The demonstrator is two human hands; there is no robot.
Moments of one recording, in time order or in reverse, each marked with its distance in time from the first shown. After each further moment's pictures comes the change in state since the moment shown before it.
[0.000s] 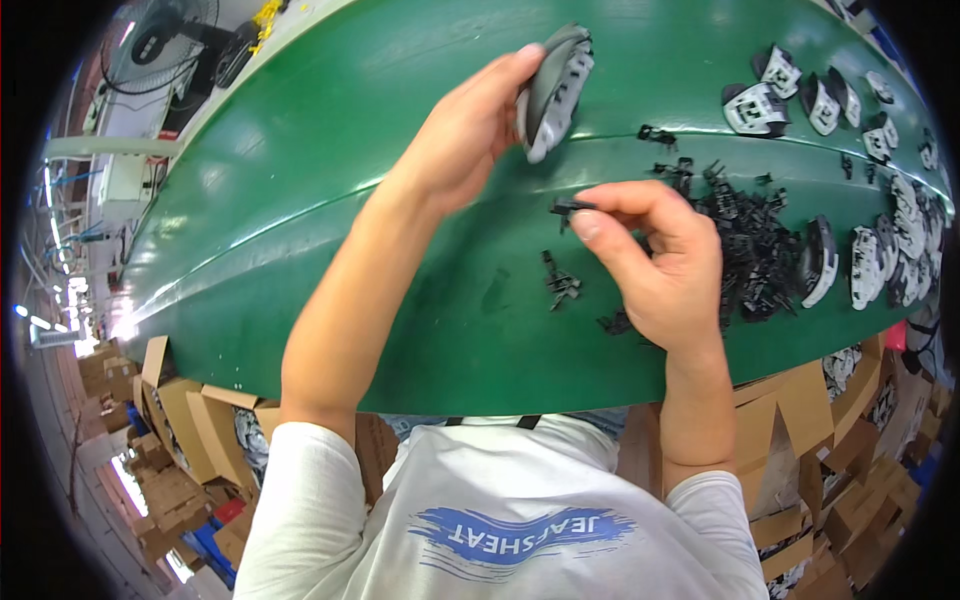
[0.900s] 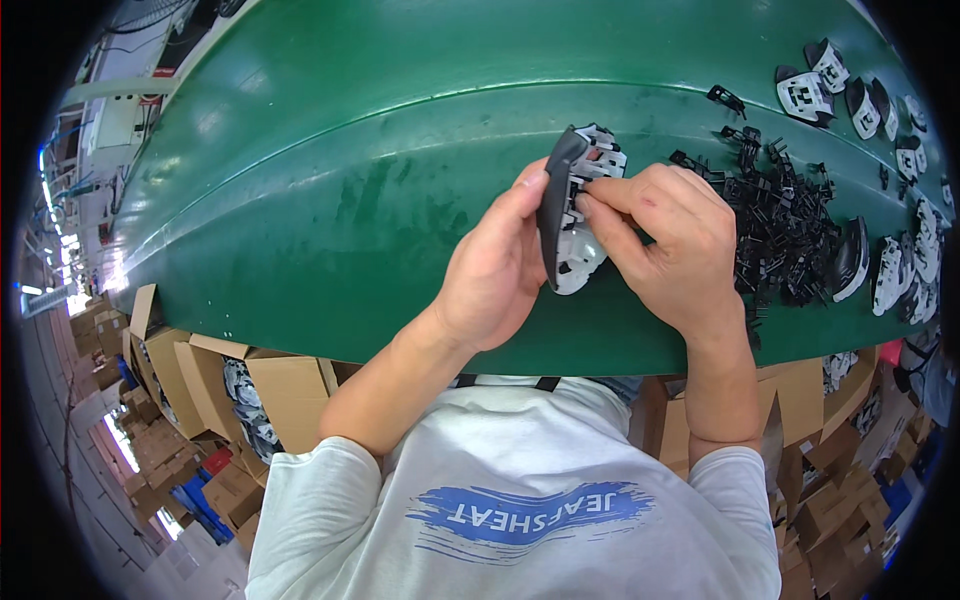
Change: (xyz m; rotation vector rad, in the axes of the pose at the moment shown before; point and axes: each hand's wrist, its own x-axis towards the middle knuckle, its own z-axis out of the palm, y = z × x) left_hand -0.153 -0.053 0.022 -0.610 0.142 -0.216; right_hand -0.008 0.024 0.038 -0.588 -0.166 -0.468
